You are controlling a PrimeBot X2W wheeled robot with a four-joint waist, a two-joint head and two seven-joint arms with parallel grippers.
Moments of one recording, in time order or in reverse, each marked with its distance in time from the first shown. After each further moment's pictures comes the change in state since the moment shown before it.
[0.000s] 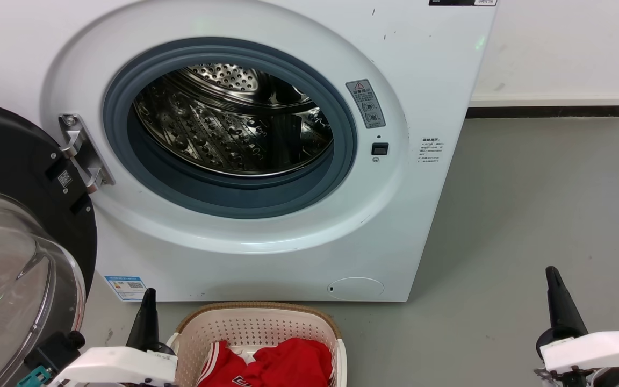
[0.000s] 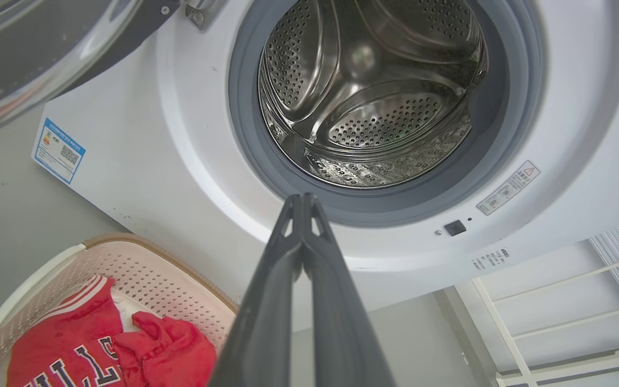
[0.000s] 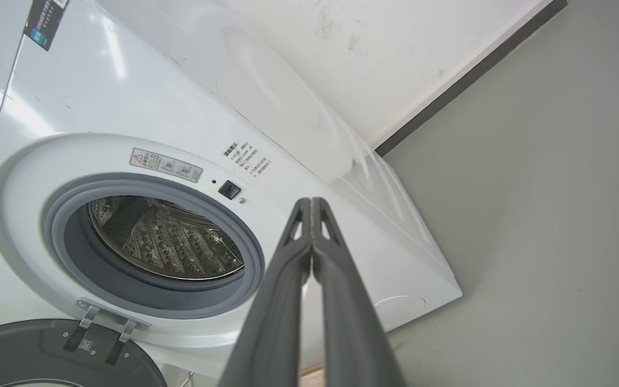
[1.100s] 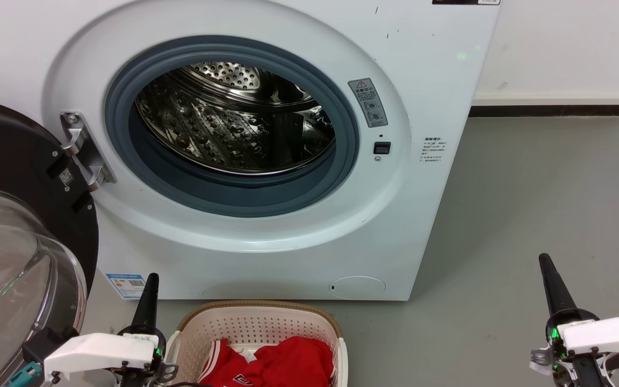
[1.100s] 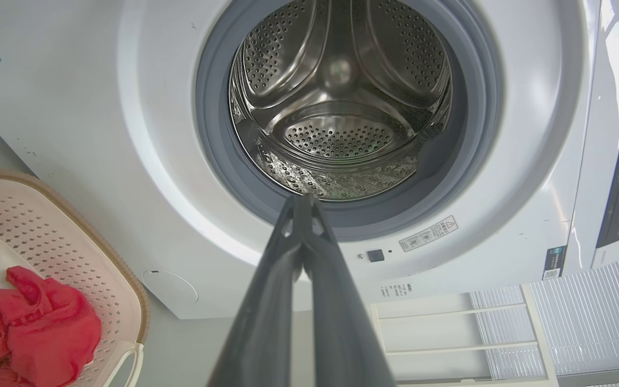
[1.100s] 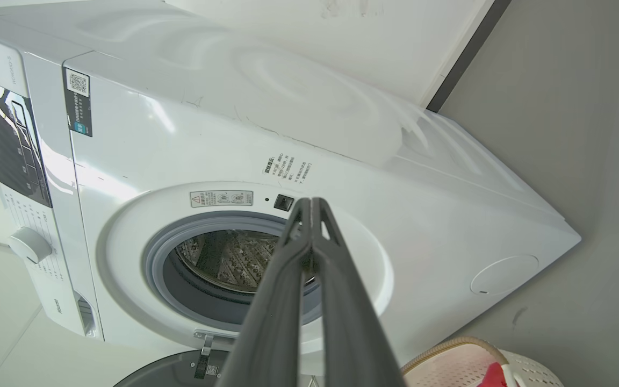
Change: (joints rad) left arm -0.056 0.000 0.022 0.027 -0.371 -0.024 0.088; right arm -0.054 -0.001 -0.002 0.034 0.400 0.000 0.090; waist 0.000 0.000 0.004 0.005
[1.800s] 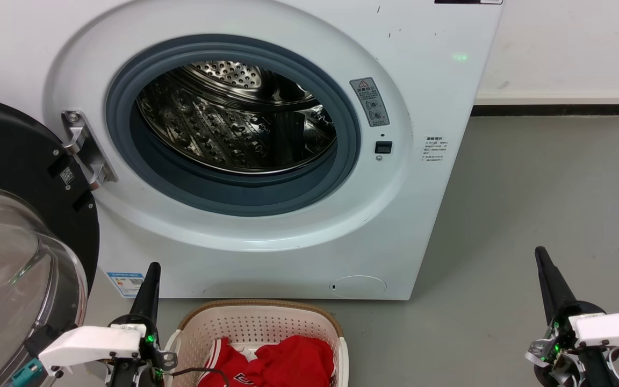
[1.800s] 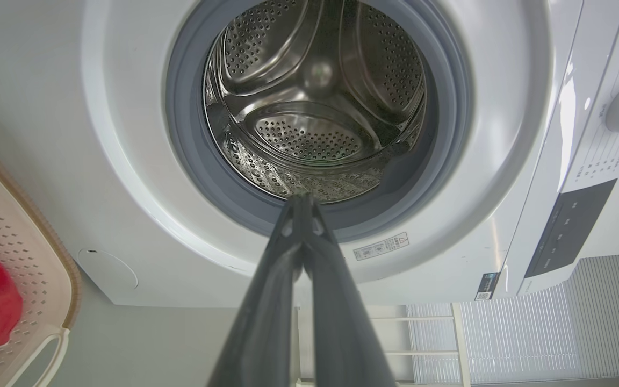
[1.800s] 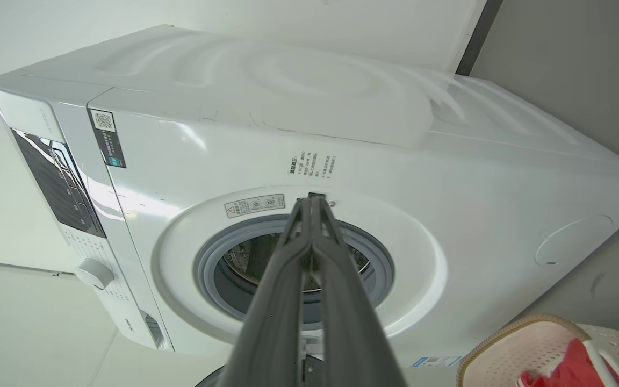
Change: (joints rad) left arm -0.031 0.000 0.010 0.014 -0.204 -0.013 0.051; right arm -0.026 -0.001 -0.001 0.019 0.219 0.000 0.047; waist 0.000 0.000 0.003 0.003
